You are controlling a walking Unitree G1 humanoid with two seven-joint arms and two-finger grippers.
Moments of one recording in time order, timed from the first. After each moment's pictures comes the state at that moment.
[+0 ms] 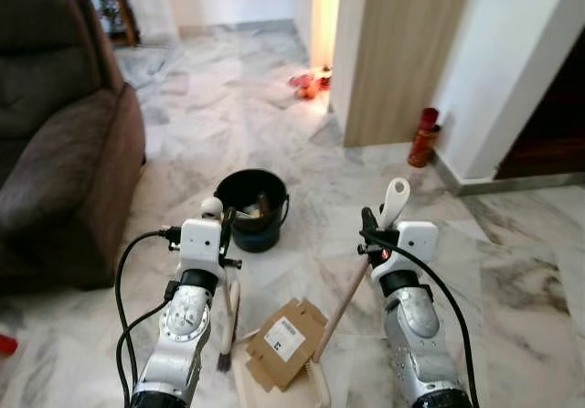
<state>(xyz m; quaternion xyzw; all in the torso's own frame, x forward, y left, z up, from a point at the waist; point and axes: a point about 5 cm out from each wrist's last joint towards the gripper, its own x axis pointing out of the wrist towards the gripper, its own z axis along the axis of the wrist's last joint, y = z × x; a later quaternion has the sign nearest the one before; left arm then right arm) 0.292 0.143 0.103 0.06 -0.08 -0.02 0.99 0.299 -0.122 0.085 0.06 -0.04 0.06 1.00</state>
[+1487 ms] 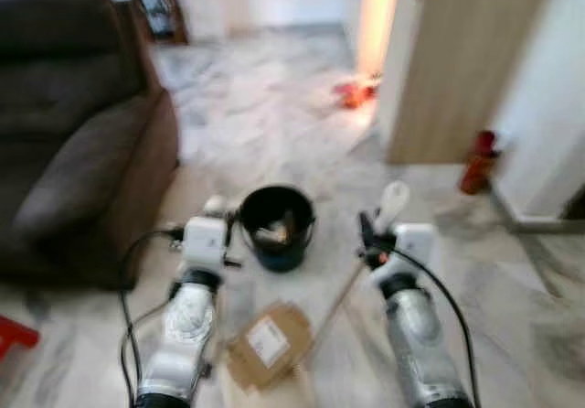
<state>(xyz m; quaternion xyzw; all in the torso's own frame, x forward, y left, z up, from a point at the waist) 0.294 0.133 0.106 0.06 -0.08 -0.03 0.99 0.296 -0.130 0.082 0.06 -0.03 0.06 1.00</state>
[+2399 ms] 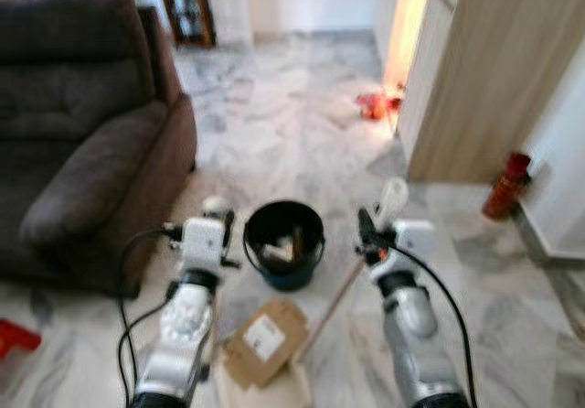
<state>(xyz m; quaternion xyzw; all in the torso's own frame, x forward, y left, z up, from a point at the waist) 0.294 0.136 0.105 0.06 -0.08 -0.04 0.99 0.299 -0.128 0.086 0.07 -0.04 0.05 1.00</state>
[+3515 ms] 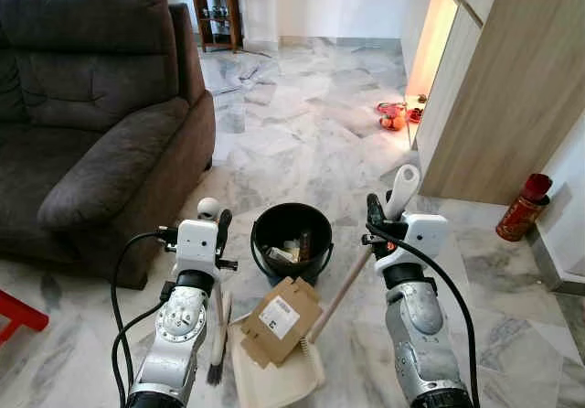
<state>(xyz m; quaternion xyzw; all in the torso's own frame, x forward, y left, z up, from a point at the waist) 0.292 0.146 0.103 0.07 -0.08 -0.02 0.99 0.299 -0.127 0.107 0.07 -0.10 0.04 0.99</state>
